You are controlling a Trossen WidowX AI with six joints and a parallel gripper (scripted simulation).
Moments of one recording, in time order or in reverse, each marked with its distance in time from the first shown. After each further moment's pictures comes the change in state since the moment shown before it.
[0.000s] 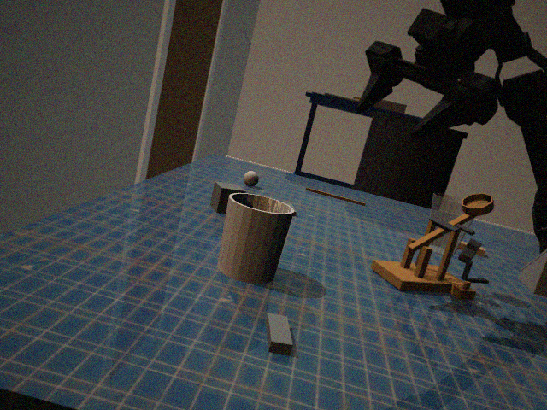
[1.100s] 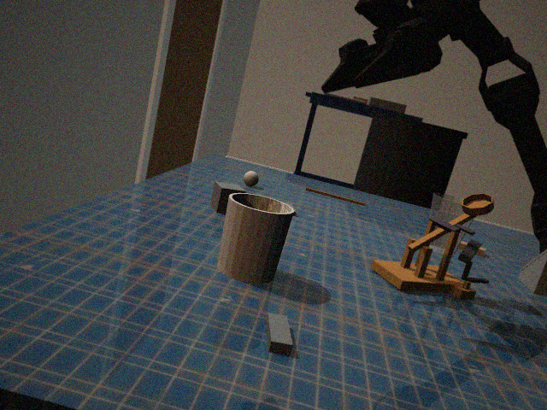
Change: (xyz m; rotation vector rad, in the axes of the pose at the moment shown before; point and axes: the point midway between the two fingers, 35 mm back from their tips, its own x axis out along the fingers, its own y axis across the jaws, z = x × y) arm -0.001 -0.073 0.024 0.509 -0.141 -0.053
